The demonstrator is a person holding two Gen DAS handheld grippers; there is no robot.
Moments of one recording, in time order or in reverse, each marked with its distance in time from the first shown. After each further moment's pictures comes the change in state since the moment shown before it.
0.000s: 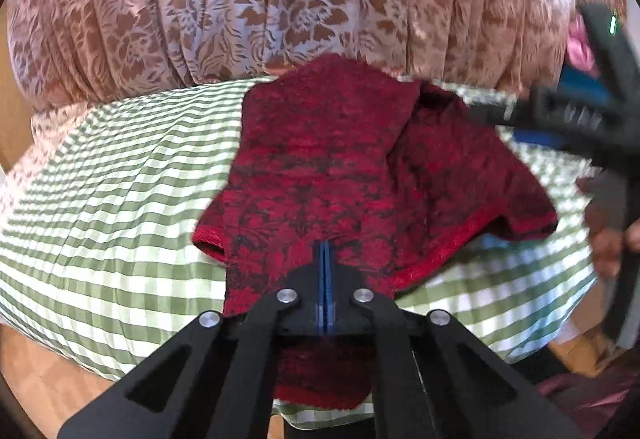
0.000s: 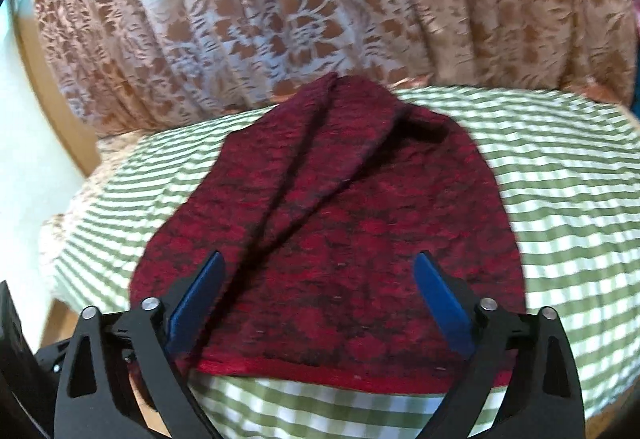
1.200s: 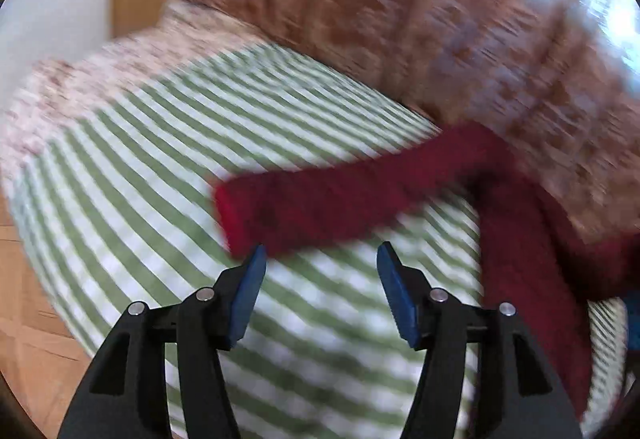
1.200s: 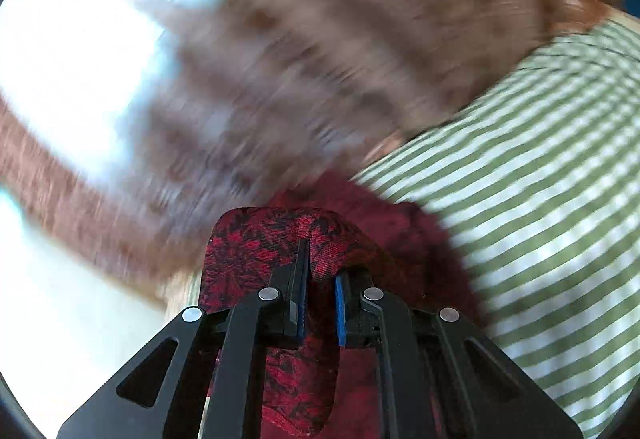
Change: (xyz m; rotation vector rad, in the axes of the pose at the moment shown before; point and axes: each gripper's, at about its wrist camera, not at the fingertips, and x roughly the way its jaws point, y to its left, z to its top) left arm 0.060 0.234 0.048 -0.545 0.020 0.212; right arm -0.009 -0.173 0.125 0.517 -0.196 0.160
